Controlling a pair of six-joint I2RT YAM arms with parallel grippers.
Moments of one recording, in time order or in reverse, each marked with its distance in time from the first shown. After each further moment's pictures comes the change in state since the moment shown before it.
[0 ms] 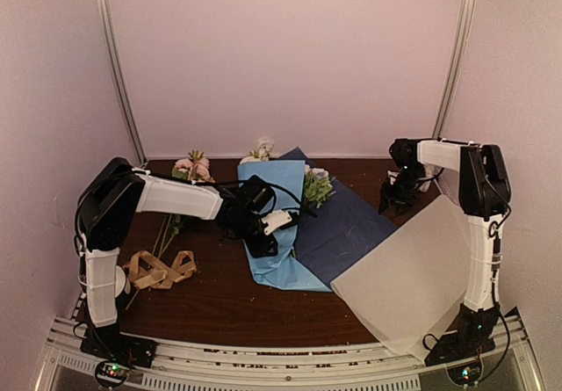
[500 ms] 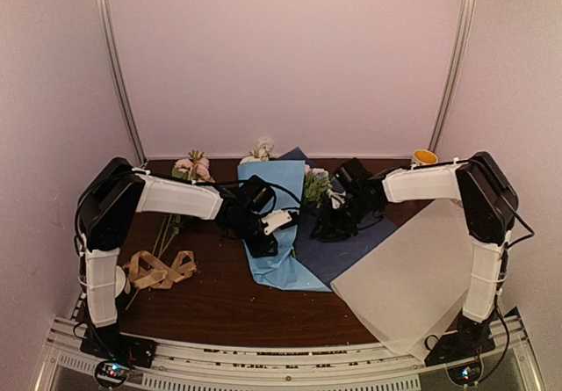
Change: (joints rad) left arm 0.000 0.000 0.002 -0.004 0.002 -0.014; right arm 0.492 -0.186 -0.404 0.554 -0.333 0.320
